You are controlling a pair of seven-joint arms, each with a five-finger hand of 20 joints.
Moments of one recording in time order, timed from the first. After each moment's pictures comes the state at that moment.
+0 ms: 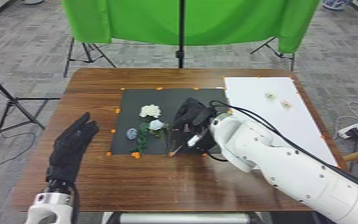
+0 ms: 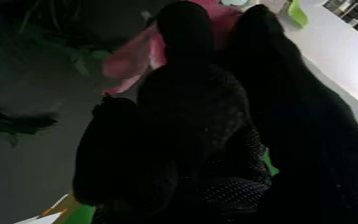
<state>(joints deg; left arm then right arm) 126.0 -71.8 -96.5 -116.0 57.2 1.8 15.1 -57.8 -52.7 32.0 -101.2 -81.5 5.0 27.4</state>
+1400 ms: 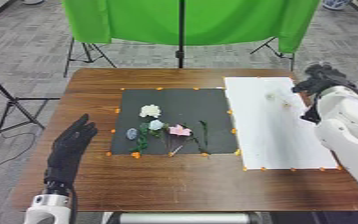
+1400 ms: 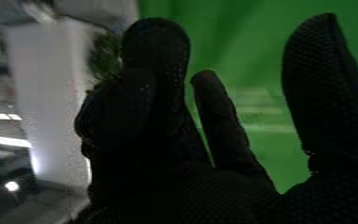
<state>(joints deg) 126.8 -71.6 -97.1 -116.3 57.2 1.7 15.1 -73.2 -36.2 65.2 -97.8 -117.8 -5.7 42.3</state>
